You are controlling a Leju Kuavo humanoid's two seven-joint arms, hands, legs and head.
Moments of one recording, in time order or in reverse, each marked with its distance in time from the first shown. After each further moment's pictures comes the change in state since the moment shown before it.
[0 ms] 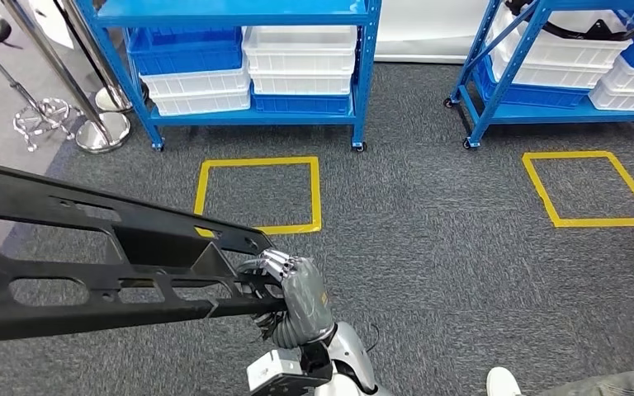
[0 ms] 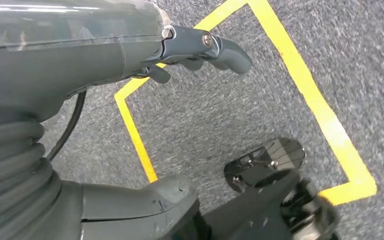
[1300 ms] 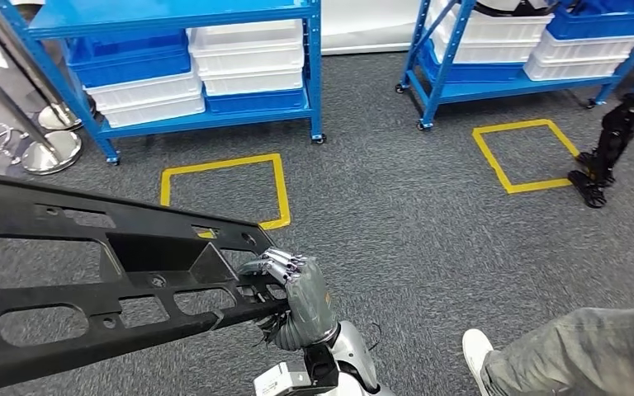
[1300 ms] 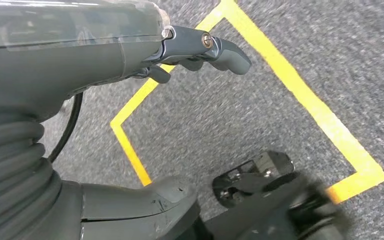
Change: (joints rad) left arm -0.004 0.002 -0.023 0.000 -0.021 0.029 -0.007; right arm 0.009 -0.007 -0.007 -0.031 -0.013 0.004 -0.075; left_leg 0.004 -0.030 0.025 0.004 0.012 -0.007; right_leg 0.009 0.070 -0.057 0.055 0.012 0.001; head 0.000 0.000
